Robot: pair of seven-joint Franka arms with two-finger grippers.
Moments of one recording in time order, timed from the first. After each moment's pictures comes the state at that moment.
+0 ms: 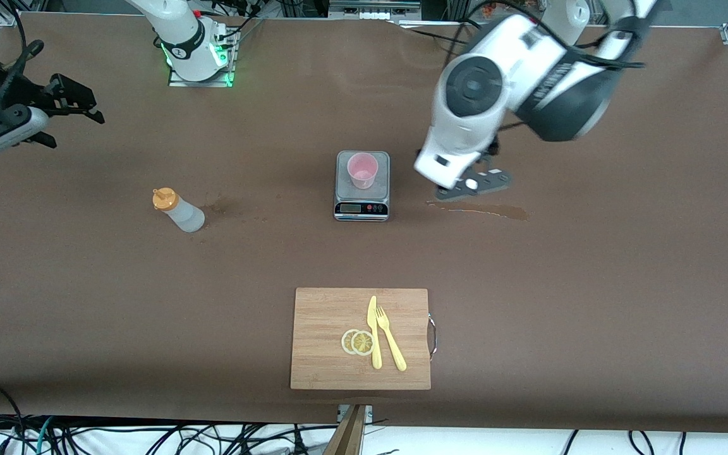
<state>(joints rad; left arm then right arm) 0.01 0.45 -0.71 -1.38 0.22 1.45 -0.87 0.14 -0.02 -0.12 -1.65 0.14 1.49 -0.47</state>
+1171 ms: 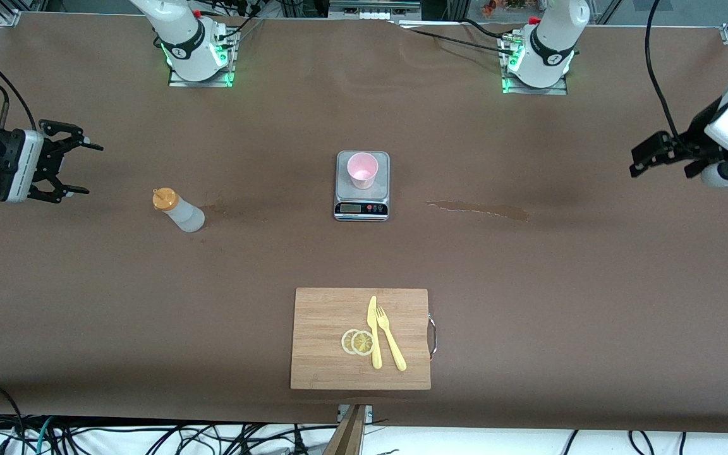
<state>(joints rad) 0.08 0.00 -0.12 -1.62 -0.01 1.57 -0.07 -0.12 0.13 -0.13 -1.83 0.40 1.61 -1.46</state>
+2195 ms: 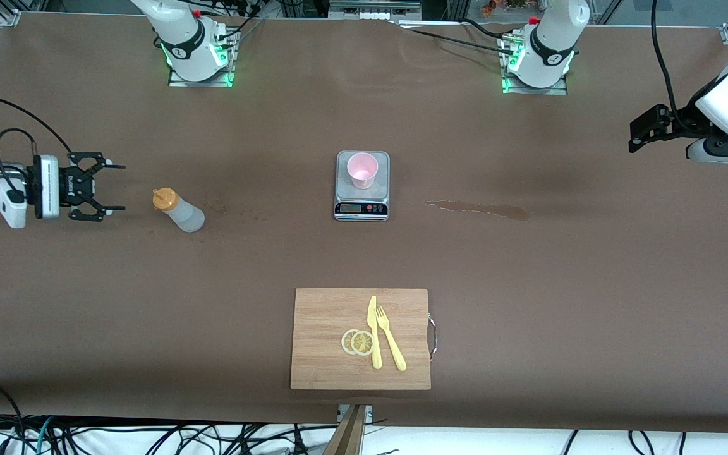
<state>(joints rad) 0.06 -0.02 -0.12 -1.61 0.00 1.53 0.03 -0.24 0.41 -0.13 -1.87 0.66 1.60 -1.95</state>
